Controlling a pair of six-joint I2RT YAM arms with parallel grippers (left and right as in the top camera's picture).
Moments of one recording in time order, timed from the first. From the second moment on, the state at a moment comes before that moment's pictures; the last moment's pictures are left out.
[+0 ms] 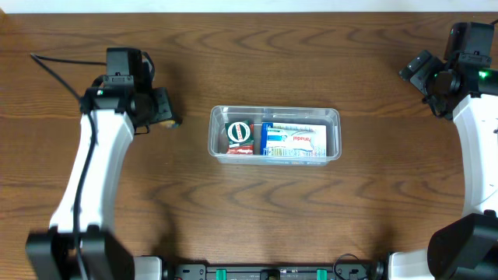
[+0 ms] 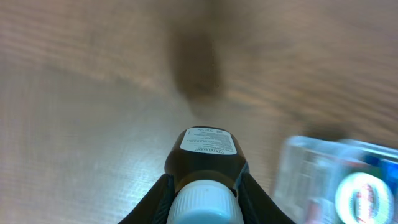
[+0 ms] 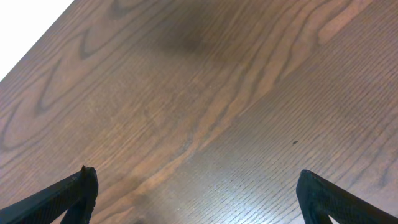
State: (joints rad) left arm 0.00 1.53 1.29 -0.86 0.07 -0.20; right arm -0.17 1.62 1.49 -0.89 0.10 0.62
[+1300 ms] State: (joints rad) left arm -0.33 1.43 1.29 -0.97 0.15 0.79; right arm -0.17 1.62 1.49 -0.89 0.10 0.62
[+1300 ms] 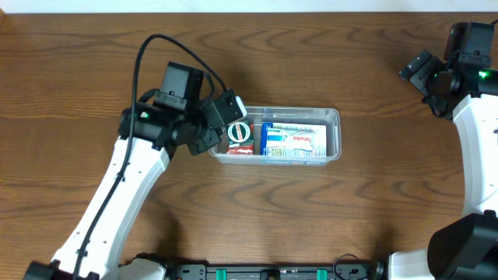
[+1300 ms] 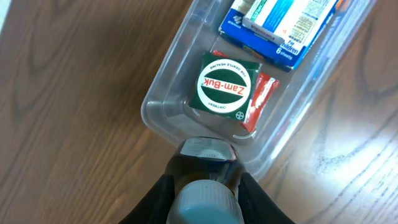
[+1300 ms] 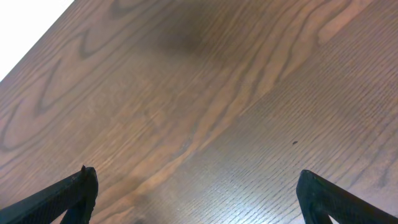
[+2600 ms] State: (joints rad) left arm -0.33 1.51 1.27 -0.87 0.15 0.81; right arm -0.17 1.62 1.49 -0.89 0.10 0.62
